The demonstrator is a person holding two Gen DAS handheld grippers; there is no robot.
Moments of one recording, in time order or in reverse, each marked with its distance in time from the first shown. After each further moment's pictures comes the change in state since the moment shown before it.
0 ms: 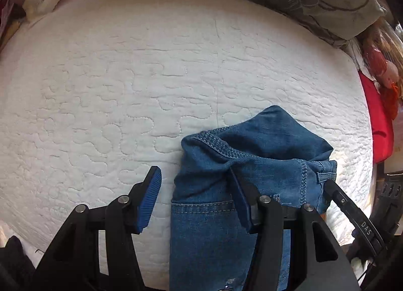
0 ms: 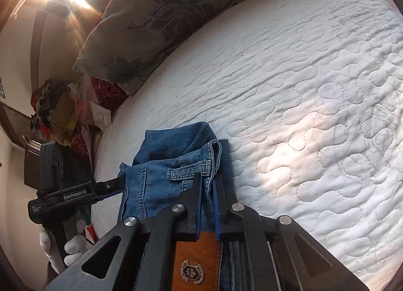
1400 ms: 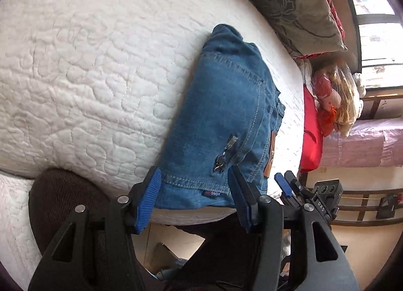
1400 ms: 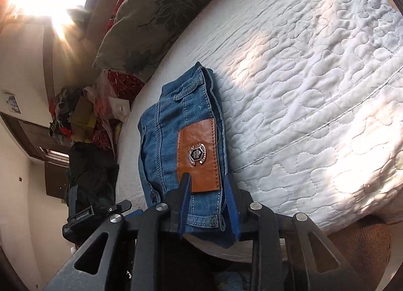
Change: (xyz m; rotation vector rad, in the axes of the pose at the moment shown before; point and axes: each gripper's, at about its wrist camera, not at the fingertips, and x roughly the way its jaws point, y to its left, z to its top) left arm -0.049 0.093 -0.136 -0.246 0.060 -0.496; right arm -0.077 -0.025 -0.086 0.146 0.006 0.146
